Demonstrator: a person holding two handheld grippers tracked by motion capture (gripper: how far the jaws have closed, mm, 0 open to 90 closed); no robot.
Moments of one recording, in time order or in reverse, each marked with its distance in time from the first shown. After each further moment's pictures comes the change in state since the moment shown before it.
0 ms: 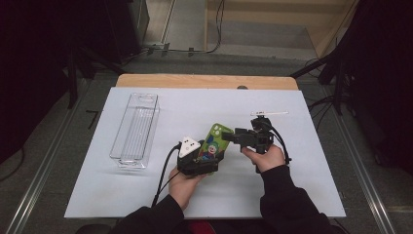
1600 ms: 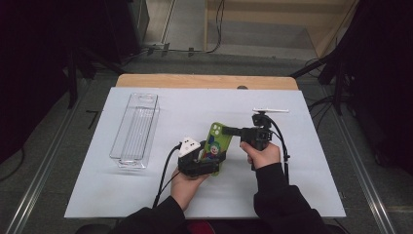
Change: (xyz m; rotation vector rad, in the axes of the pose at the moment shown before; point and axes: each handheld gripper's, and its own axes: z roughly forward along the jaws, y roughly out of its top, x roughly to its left) left arm -0.002 0.003 0.002 0.032 -0.062 -0.035; right arm -0.003 0.008 0.002 0.000 0.111 0.193
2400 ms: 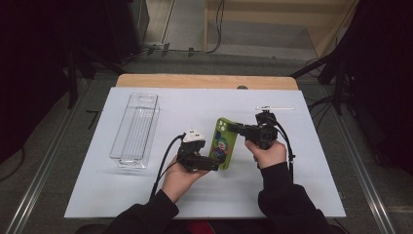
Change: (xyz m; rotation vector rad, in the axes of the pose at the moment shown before) left arm 0.002 0.033 -0.007 0.214 -0.033 0.057; right arm 0.011 0.003 -0.017 -0.067 -0.109 -0.203
